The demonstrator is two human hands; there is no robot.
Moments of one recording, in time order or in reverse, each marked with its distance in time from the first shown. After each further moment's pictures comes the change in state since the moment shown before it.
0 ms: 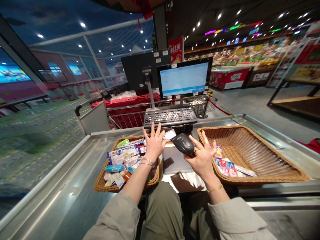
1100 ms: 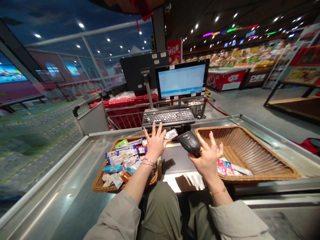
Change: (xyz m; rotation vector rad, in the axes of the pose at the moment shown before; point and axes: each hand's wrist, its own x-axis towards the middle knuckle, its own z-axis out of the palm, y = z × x) left_hand 0.006 0.013 -0.004 -0.054 0.012 0.004; right_hand -0.002 0.012 -0.014 -0.072 0.087 0.064
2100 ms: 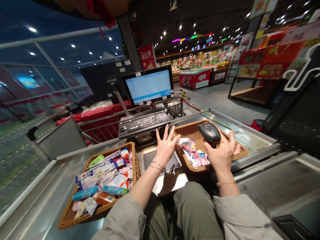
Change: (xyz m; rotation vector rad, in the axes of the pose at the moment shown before) left_hand 0.038 0.133 0.019 -0.126 -0.026 0.394; right_hand -0.001 0.117 -0.065 -0.186 0.278 0.427
